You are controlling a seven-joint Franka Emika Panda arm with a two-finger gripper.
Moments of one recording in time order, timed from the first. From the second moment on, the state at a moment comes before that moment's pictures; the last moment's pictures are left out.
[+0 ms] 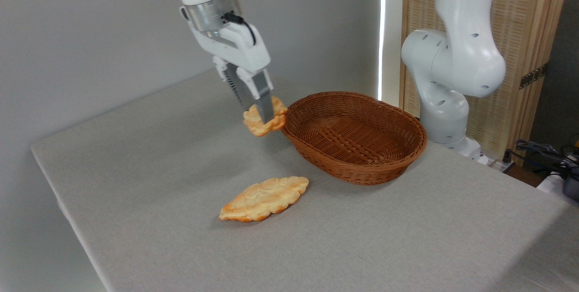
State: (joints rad) arm -0.17 -0.16 -0.13 -1.94 -0.04 1.60 0.53
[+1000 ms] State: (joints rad) arm -0.23 -0.35 -0.14 -2.22 -0.04 1.56 0.55
